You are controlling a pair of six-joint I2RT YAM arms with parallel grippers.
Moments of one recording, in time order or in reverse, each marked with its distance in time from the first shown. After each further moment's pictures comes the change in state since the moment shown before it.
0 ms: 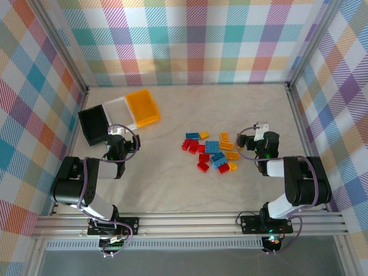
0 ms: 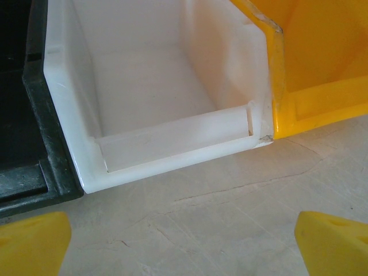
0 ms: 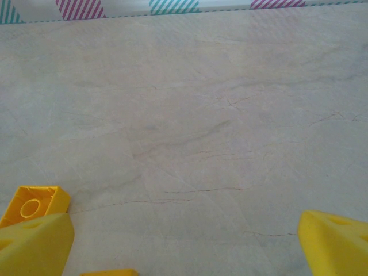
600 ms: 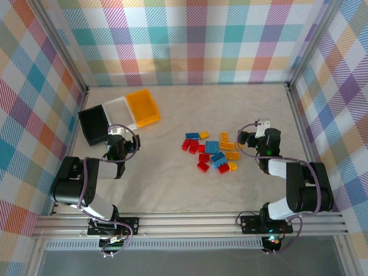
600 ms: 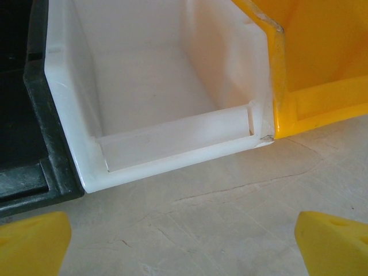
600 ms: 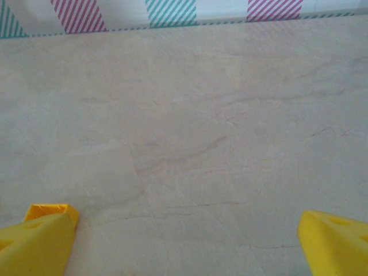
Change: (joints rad) left arm 0.000 -0.001 0.003 -0.009 -0.006 0.000; right arm 0.000 -0.089 0.051 -0.139 0.010 0.019
